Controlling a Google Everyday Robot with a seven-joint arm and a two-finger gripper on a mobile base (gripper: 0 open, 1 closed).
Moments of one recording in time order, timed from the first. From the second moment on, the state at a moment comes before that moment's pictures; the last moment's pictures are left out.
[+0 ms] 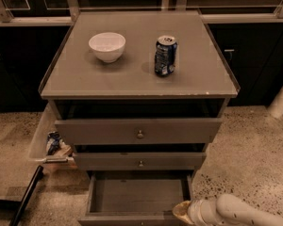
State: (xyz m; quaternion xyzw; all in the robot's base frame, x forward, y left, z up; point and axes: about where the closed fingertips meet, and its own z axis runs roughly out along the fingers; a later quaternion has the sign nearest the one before) arm 0.414 -0.177 0.285 -0.50 0.79 0.21 0.29
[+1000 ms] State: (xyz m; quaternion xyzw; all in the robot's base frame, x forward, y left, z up) arm 0.388 -0.175 0.223 -0.54 0.76 0.22 0.29
